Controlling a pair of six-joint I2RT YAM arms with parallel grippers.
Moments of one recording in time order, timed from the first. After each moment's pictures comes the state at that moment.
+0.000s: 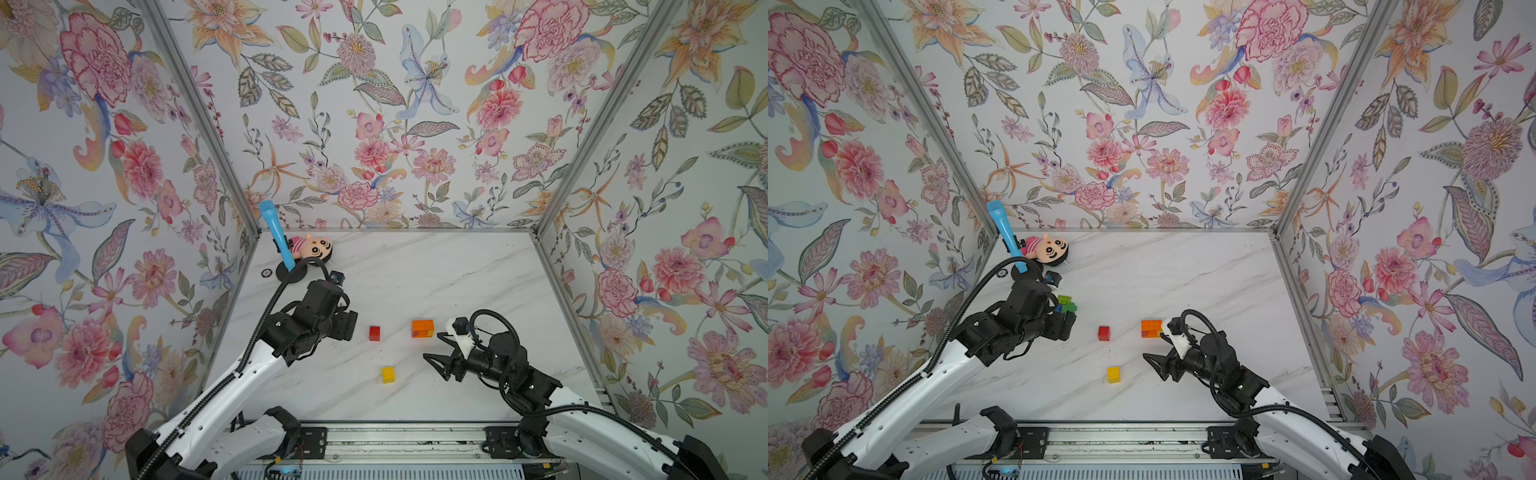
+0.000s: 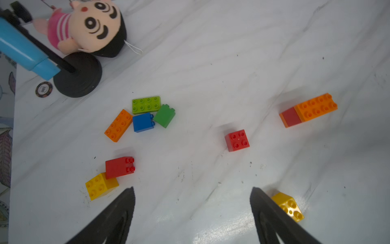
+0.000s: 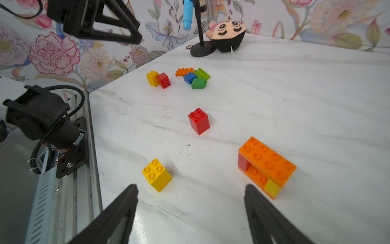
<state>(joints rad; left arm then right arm) -0.55 0.97 0.95 -0.78 -0.22 -0.24 0.80 0.84 0.29 0.19 -0.31 0.11</state>
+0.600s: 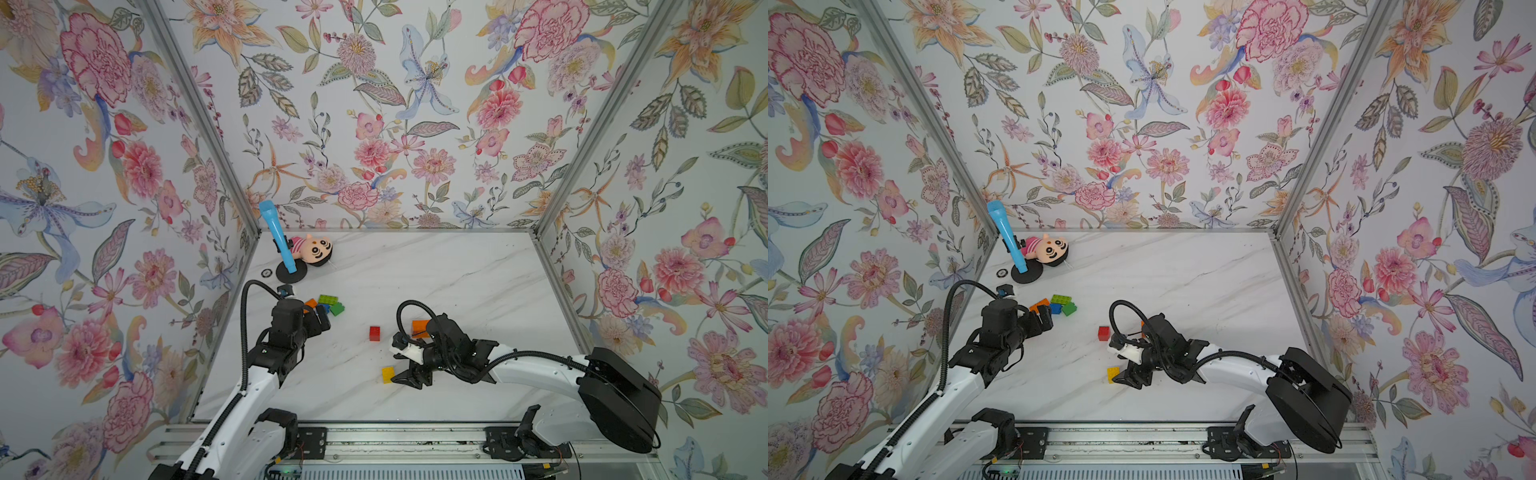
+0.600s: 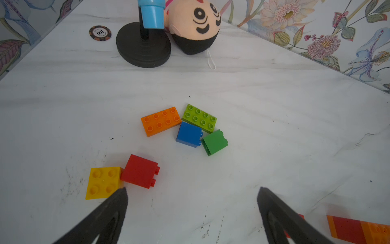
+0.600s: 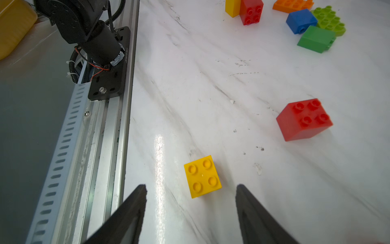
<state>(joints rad) -0.21 0.88 0.52 -0.29 -0.14 -0.45 0.94 1.44 0.66 0.03 -0.52 -0.25</state>
